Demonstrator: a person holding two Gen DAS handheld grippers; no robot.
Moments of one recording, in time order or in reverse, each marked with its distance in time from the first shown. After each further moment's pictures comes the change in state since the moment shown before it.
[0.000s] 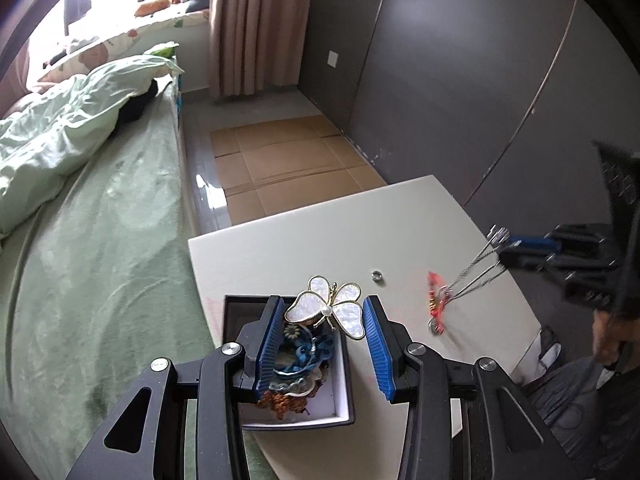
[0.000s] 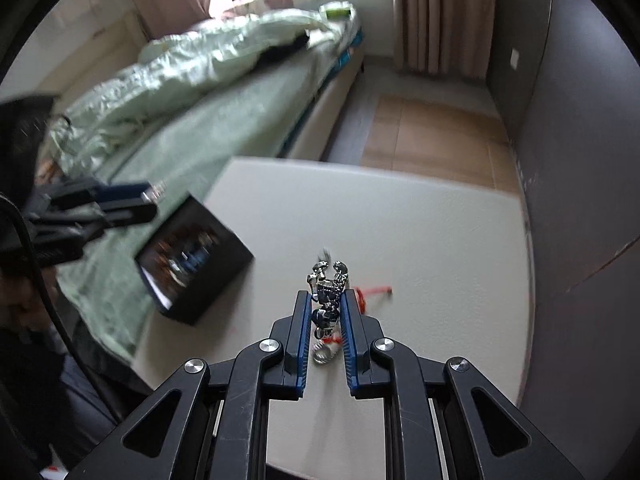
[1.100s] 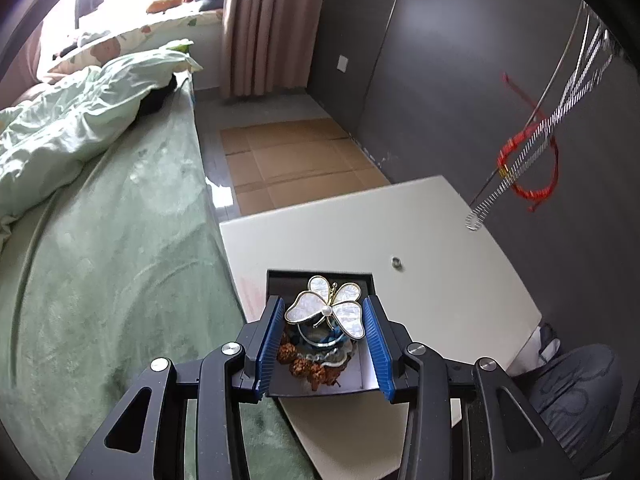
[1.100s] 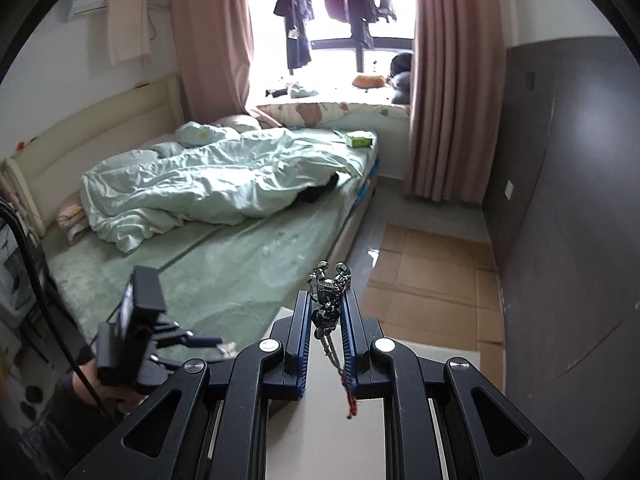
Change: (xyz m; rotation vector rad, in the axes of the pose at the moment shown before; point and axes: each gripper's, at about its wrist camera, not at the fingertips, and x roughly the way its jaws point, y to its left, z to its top) left arm -0.021 0.033 -0.020 -0.015 0.002 -0.006; right arm -0.145 0.096 0.096 -0.143 -0.342 -0.032
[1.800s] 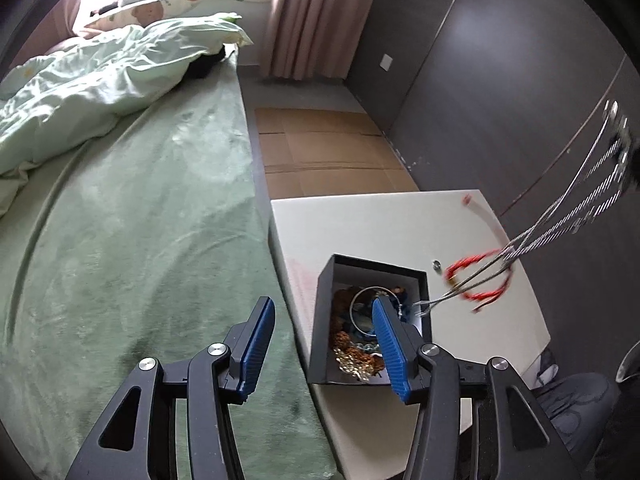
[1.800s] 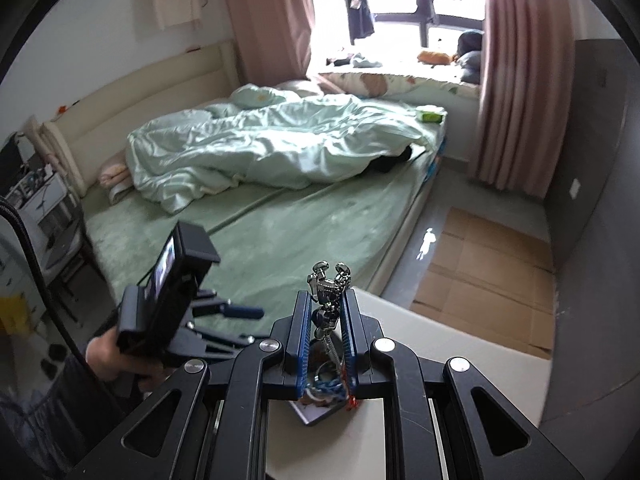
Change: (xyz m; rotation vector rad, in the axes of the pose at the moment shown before) left arm -0.005 0.053 -0.007 -0.161 0.015 0.042; right arm 0.081 0.057 -0.031 -0.081 0.129 0.203
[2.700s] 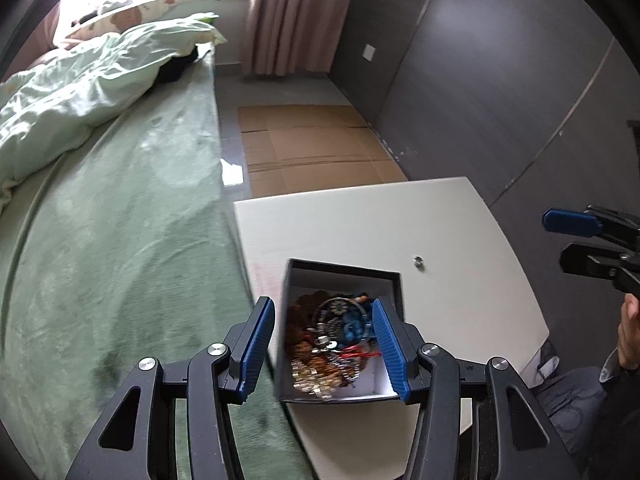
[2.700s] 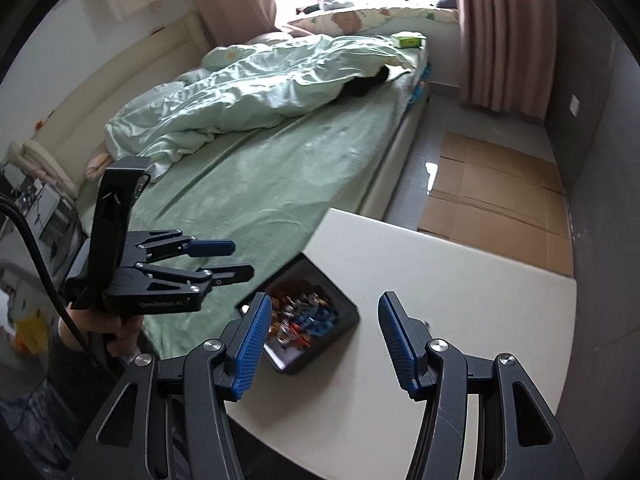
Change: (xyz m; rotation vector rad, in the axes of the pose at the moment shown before) left arm 0.026 -0.039 0.005 0.065 0.026 -0.023; right arm 0.029 -0.072 -0.066 0.193 0.172 0.022
